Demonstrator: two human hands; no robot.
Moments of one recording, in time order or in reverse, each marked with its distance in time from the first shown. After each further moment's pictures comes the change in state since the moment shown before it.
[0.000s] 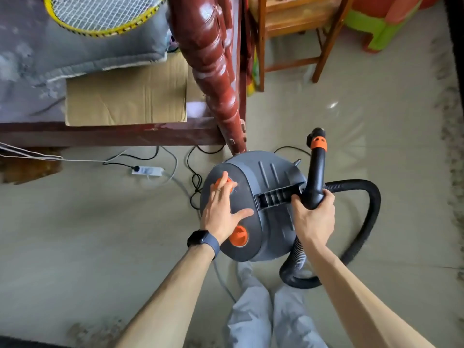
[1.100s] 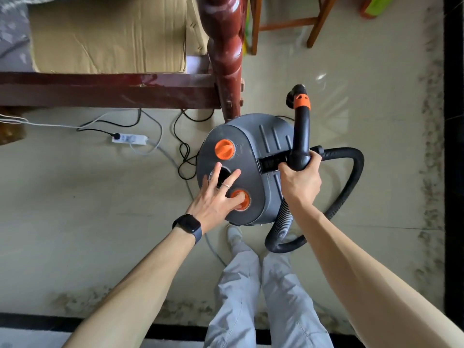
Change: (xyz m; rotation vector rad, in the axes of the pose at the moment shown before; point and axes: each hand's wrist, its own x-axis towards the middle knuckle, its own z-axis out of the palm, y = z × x) left_hand -0.052 -0.048 -0.003 0.562 -0.073 0.600; right_hand -0.029 -0.020 0.022 -0.087 -0.019 0.021
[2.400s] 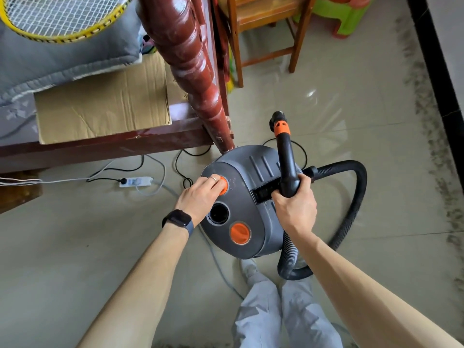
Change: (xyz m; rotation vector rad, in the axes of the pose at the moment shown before) left_hand 0.073 -0.048 -0.061 0.084 -0.112 -0.084; right_hand 0.006 0.009 0.000 0.004 -0.041 -0.076
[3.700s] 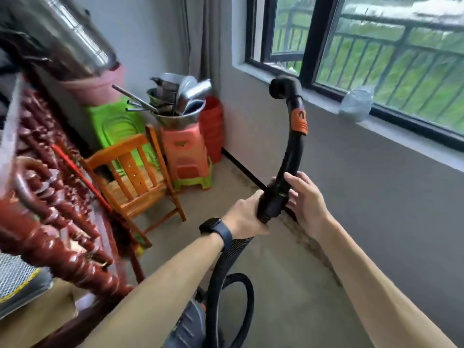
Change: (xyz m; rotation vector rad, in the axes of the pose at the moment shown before) left_hand 0.099 0.441 -0.363 -0.535 -0.142 0.494; right_hand -0.074 -0.125 -0.546 1.018 0.055 -0.307
